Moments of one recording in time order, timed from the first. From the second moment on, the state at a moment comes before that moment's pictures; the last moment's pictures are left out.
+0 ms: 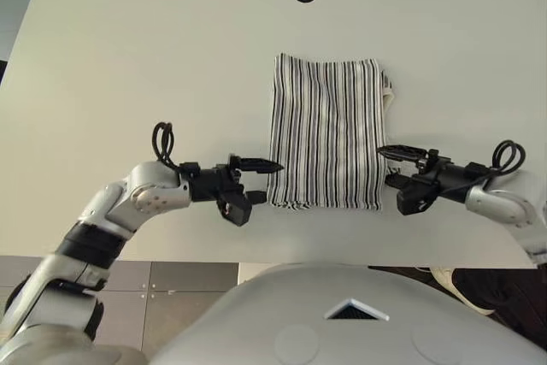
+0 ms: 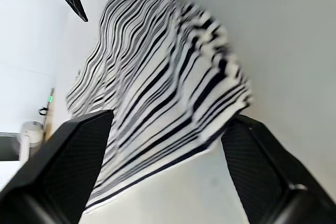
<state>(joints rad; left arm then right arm) -0.04 0.85 -0.45 0.11 0.40 -0.89 -0.62 0.15 -0.90 0.25 -0.16 -0.59 -0.61 0.57</state>
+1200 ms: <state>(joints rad) 0.00 0.85 -0.55 0.20 0.22 -1.01 -0.64 0.17 -0.88 0.31 -0.06 -0.47 -0.70 0.54</state>
